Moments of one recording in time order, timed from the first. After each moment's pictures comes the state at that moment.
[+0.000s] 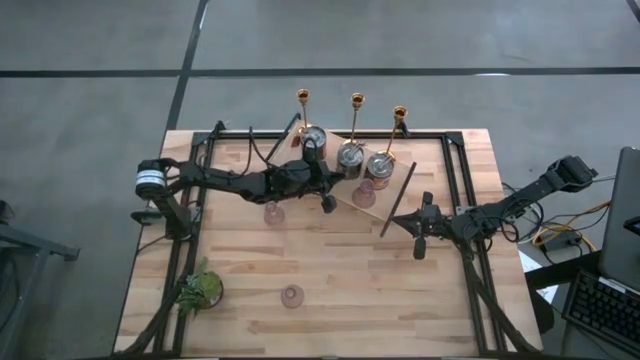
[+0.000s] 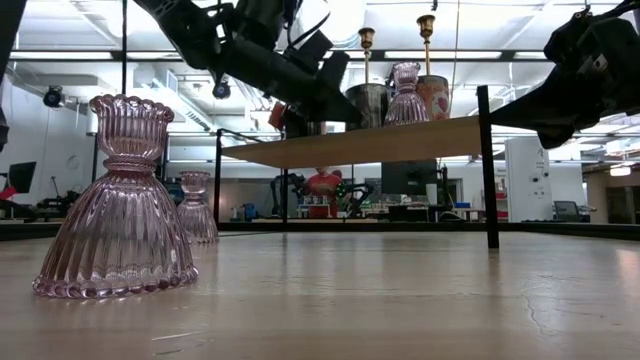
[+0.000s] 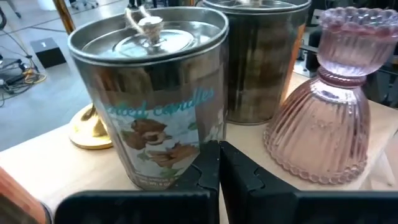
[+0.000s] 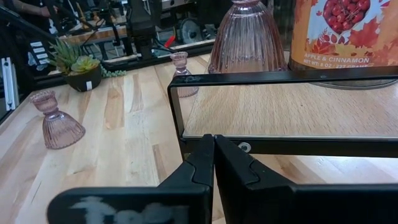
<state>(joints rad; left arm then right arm) 0.16 1.67 1.01 0.42 -0.24 -0.04 0.43 0.69 0.07 0.37 0.68 0.32</state>
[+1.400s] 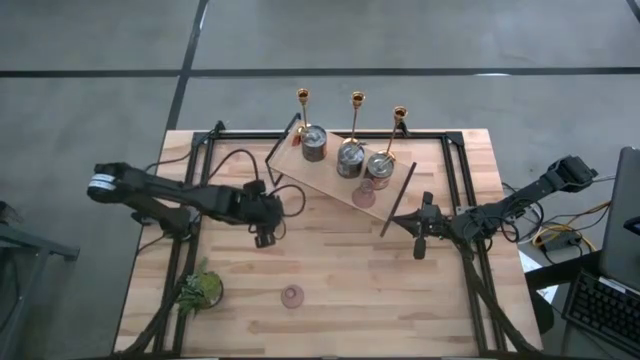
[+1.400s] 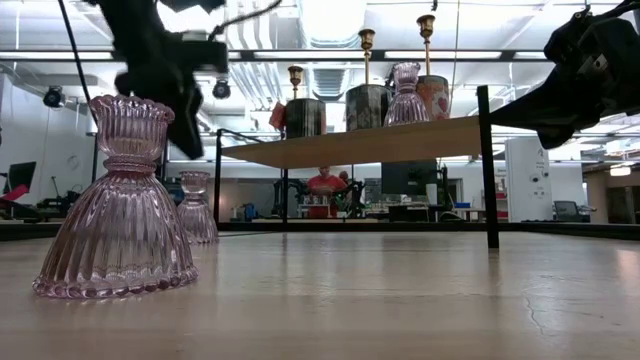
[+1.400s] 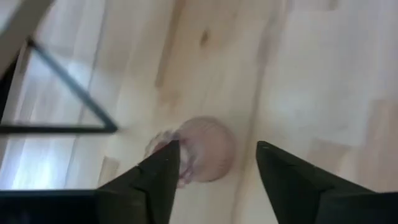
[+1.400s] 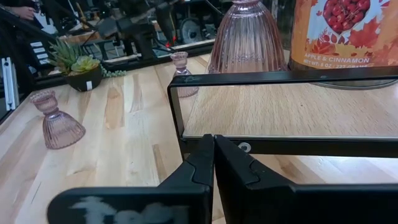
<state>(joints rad) -0.11 1.30 0.93 -0.77 -0.35 -0.23 0.43 0.69 0.07 0.37 0.68 0.32</state>
